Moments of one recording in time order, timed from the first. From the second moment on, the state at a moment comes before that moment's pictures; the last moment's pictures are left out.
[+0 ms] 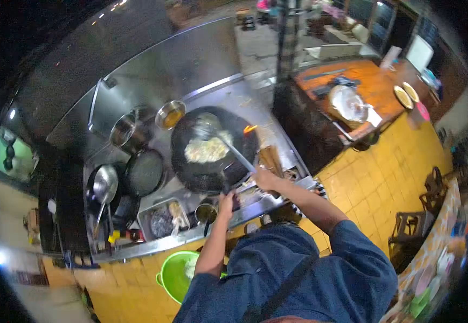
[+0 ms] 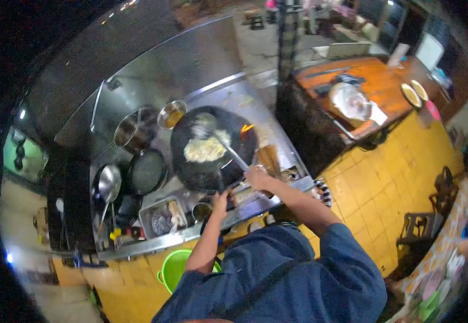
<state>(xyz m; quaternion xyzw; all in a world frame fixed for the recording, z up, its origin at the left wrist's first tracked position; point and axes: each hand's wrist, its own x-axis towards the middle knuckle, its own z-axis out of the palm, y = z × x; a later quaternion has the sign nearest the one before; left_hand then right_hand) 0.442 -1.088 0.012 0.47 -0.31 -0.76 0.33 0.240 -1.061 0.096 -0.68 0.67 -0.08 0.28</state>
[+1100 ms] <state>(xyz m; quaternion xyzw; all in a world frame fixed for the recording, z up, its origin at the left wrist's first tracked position) 0.459 -1.050 0.157 0.44 -0.27 -0.83 0.18 0.246 -0.992 0.232 -0.66 0.74 0.09 0.14</state>
